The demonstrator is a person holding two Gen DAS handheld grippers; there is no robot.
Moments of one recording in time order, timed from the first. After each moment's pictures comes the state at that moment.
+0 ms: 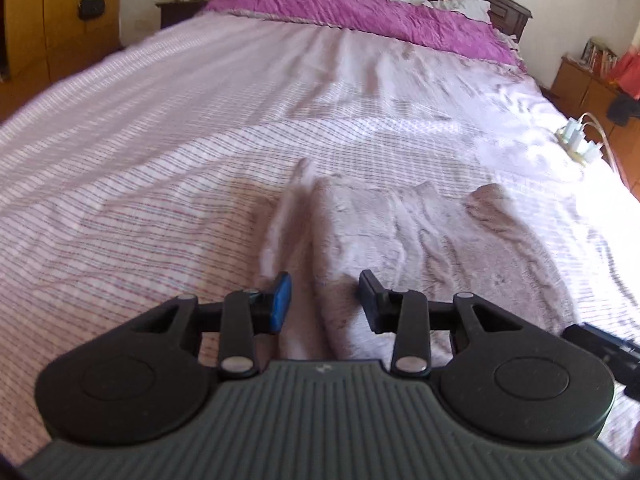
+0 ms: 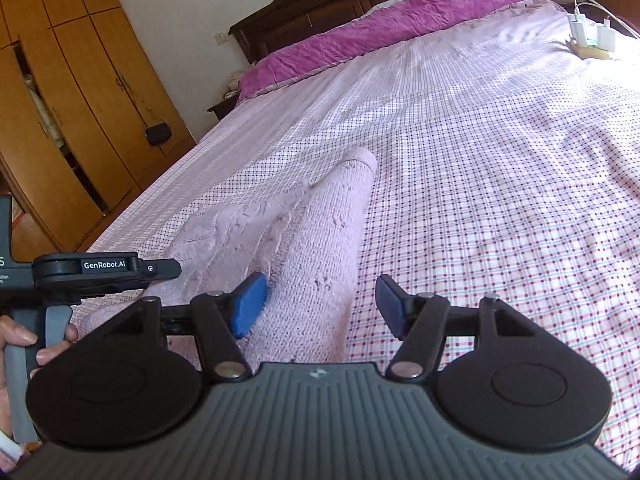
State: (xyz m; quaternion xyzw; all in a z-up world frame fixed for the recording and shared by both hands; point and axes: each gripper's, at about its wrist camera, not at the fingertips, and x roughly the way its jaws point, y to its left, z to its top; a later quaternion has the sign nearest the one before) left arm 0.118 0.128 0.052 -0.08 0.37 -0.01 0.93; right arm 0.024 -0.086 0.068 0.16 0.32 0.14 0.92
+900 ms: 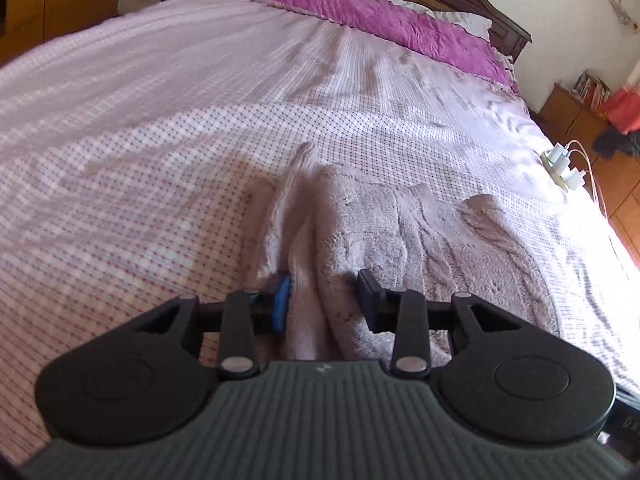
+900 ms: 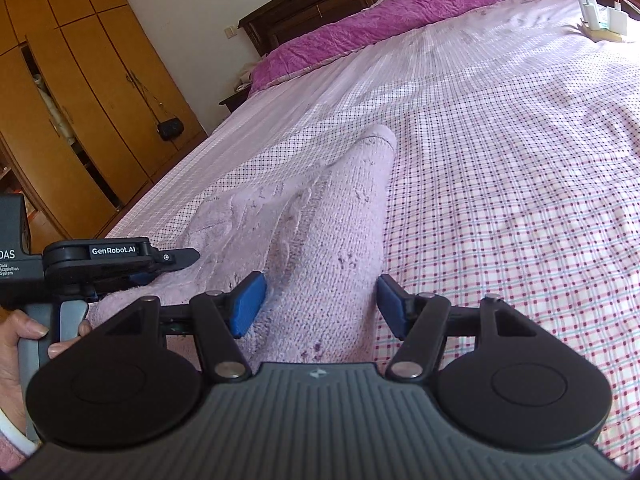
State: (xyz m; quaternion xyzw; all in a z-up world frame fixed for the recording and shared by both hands) left arm 0.119 0.144 0.039 -0.16 0.37 -0.04 0.92; right arm 0.037 -0.069 0.050 0.17 0.33 0.16 0.91
